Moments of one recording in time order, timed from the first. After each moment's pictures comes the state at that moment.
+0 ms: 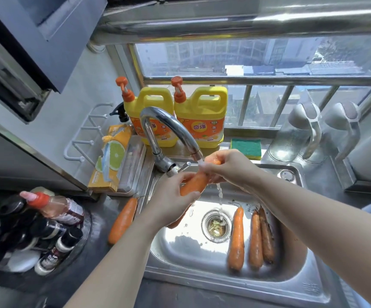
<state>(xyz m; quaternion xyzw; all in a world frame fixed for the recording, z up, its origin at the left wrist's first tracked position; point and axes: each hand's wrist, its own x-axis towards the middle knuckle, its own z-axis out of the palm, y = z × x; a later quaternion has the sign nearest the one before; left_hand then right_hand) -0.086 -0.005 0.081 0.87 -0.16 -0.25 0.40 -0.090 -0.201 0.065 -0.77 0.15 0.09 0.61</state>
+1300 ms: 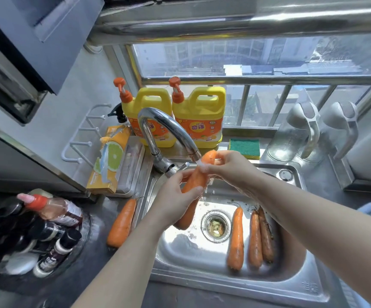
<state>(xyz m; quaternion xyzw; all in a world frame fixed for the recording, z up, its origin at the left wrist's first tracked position) -0.089 -0.014 0.066 0.82 -0.08 -0.25 0.51 -0.093 -0.201 0.062 -0.73 0.16 0.10 0.66</state>
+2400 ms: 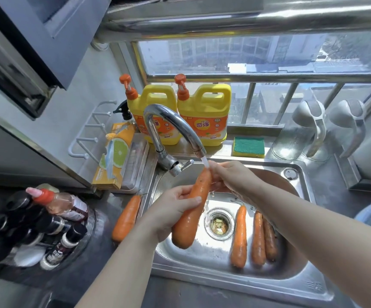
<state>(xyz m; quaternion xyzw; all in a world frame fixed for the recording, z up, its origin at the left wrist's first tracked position) -0.100 0.008 0.052 0.68 0.03 -0.39 0.61 -0.104 -0.188 0.040 -0.68 0.19 0.13 0.69</state>
